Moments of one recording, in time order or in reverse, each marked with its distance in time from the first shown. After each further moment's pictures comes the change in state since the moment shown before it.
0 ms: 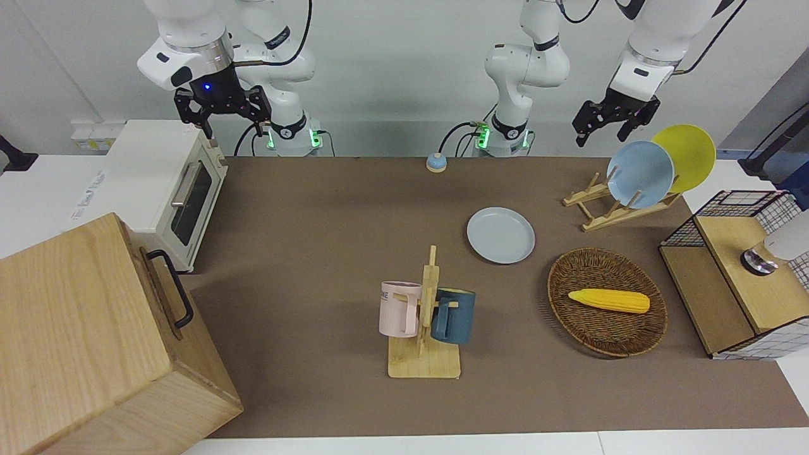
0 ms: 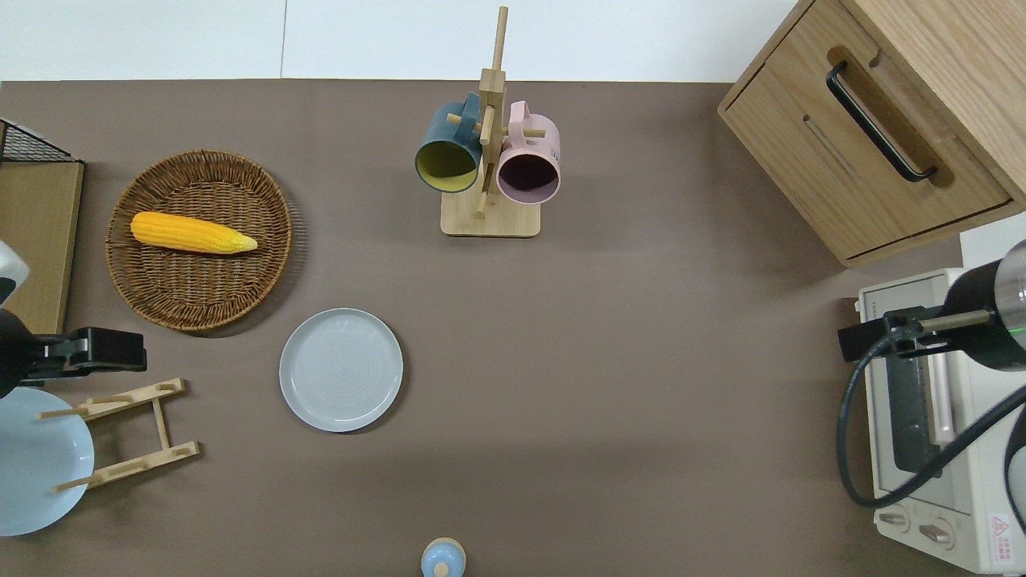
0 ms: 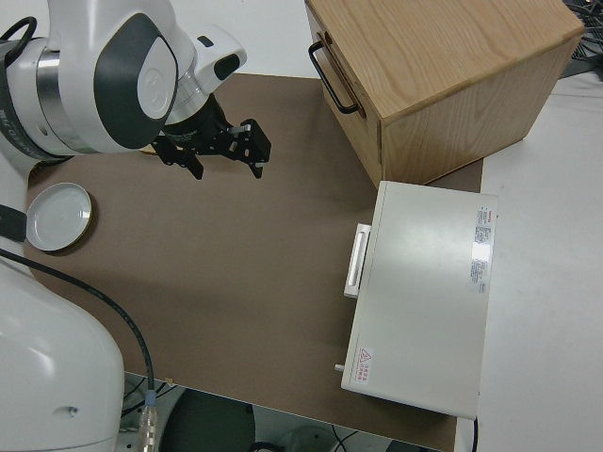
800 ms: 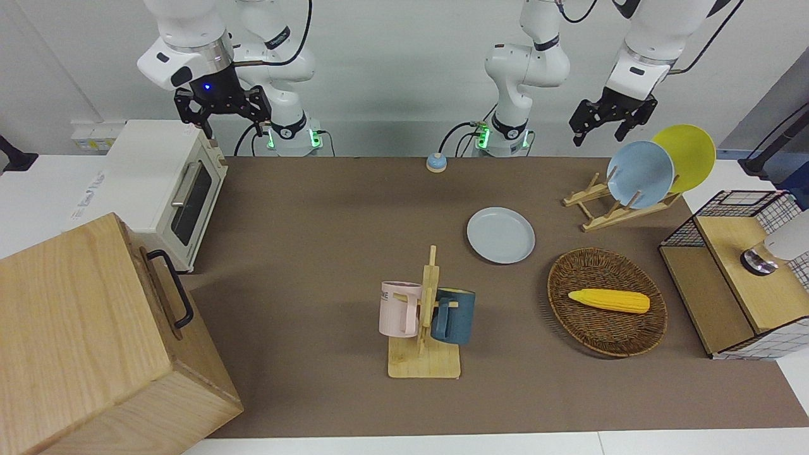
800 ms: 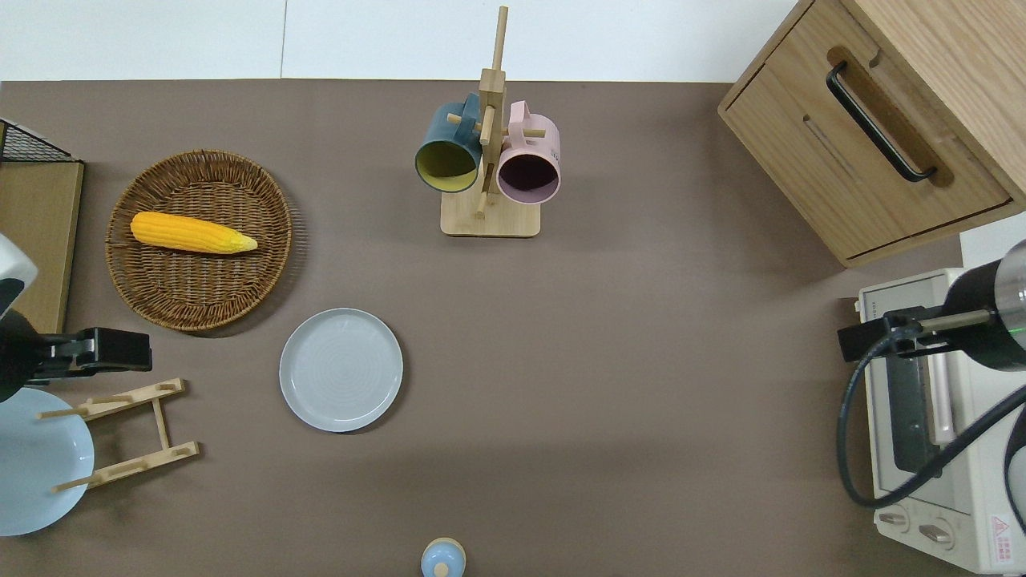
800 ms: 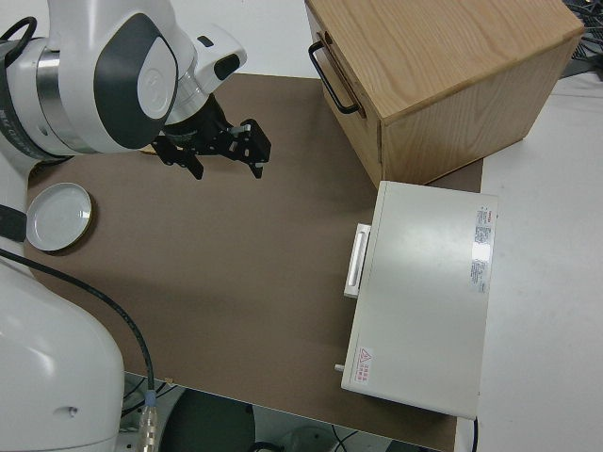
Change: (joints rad) left arm -0.001 0.000 -0.010 0.004 0.000 0.000 0.000; right arm 0.000 0.000 0.000 0.000 0.000 0.000 0.000
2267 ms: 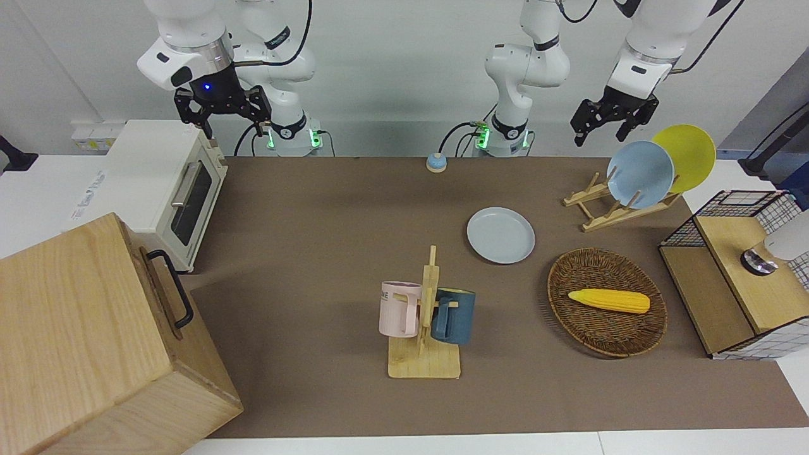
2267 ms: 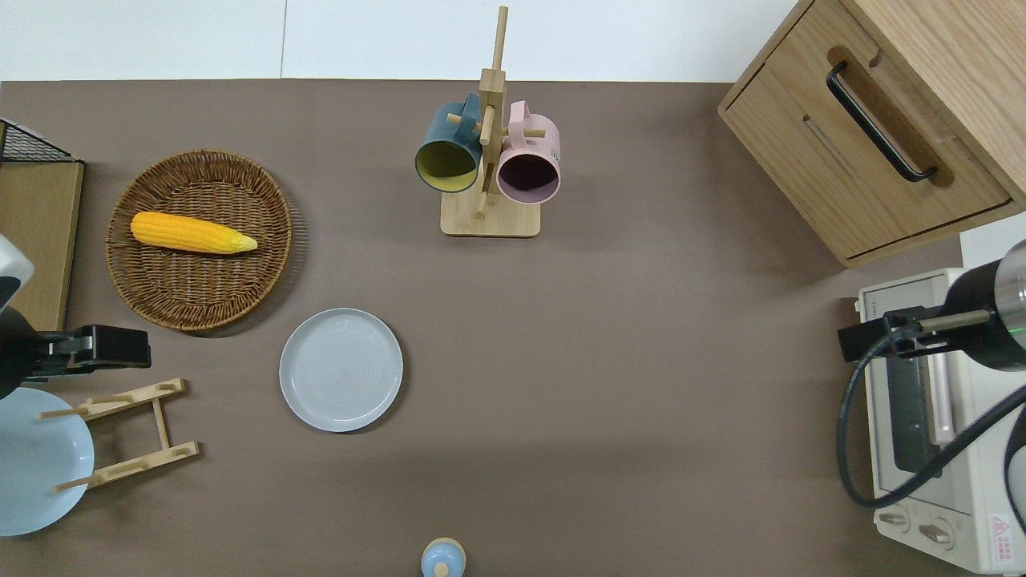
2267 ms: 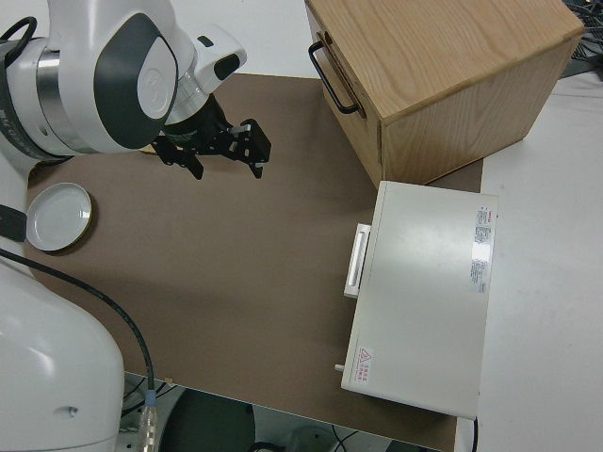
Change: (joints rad) left arm 0.000 0.000 0.000 0.003 0.000 0.009 0.000; right arm 0.000 0.000 0.000 0.000 0.000 0.000 0.000
